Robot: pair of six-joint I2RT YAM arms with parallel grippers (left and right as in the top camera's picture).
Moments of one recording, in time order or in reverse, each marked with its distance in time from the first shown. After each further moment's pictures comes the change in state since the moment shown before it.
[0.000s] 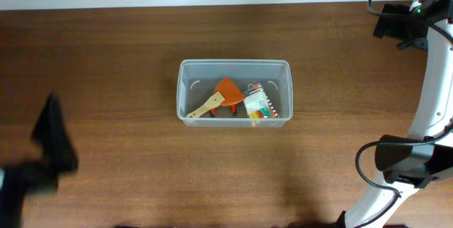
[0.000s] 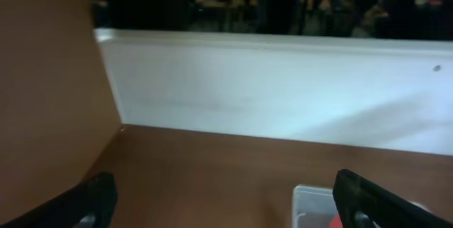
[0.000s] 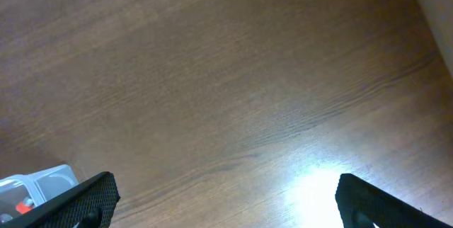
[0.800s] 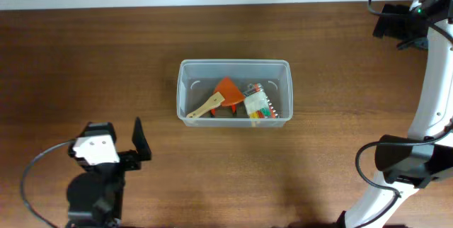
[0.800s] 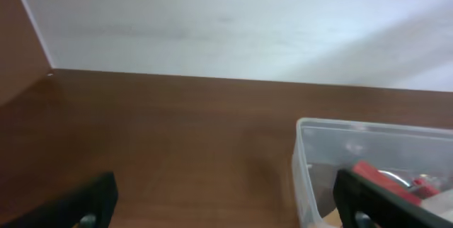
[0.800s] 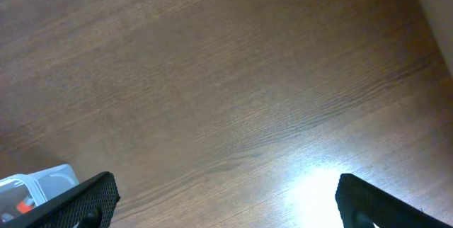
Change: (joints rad) left arm 0.087 -0.609 -1.570 0.959 0.163 0.000; right arm 0.000 0.000 0.000 0.000 -0.003 0.000
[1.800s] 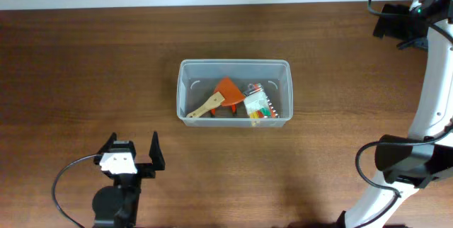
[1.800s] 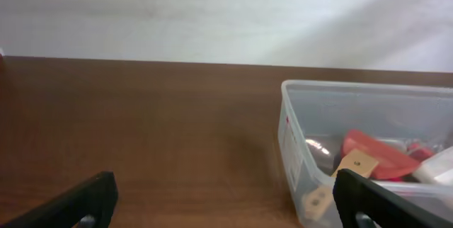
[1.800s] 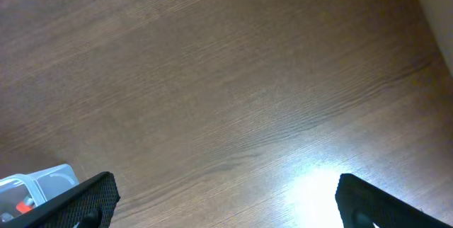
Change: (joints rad) left arm 0.000 -0.251 -0.426 0.239 0.088 0.000; right arm 0.000 0.000 0.000 0.000 0.000 -0.002
